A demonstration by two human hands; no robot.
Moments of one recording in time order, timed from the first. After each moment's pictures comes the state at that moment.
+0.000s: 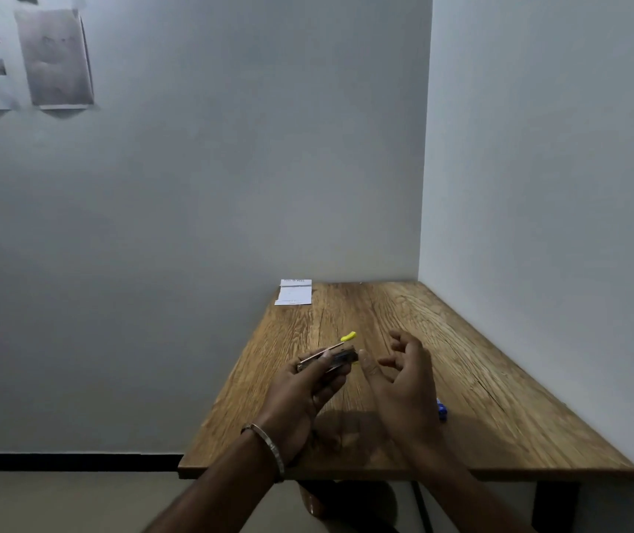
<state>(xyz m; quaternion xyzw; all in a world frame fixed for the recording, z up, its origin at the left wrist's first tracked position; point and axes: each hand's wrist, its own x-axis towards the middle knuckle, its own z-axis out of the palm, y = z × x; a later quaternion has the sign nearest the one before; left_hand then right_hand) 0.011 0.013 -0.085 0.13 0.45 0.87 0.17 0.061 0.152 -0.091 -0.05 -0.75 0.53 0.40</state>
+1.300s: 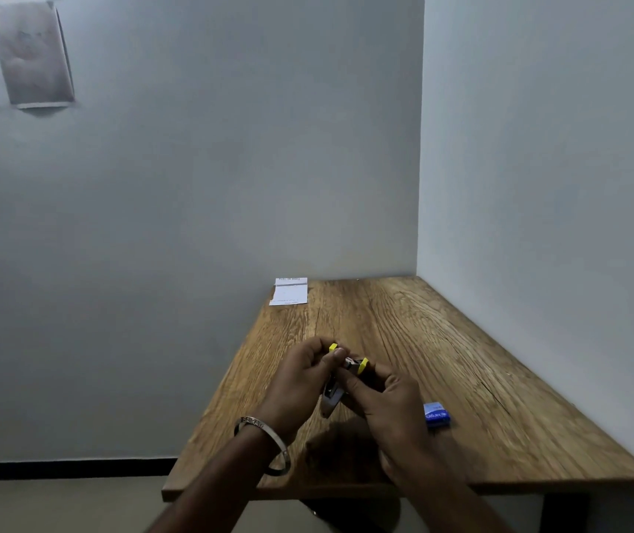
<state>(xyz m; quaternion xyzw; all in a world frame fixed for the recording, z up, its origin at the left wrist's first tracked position) -0.004 0.024 -0.067 0.29 0.69 0.66 0.03 0.043 0.145 -0.108 -0.01 -0.63 0.73 0.25</state>
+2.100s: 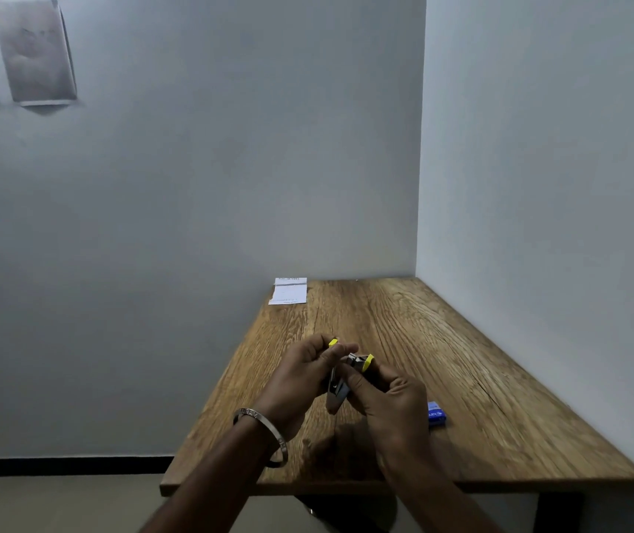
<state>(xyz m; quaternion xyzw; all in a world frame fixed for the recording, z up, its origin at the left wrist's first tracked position) 0.001 0.026 -0.061 0.27 0.66 0.69 0.10 0.049 0.144 -0.108 0.00 -0.65 0.69 0.32</state>
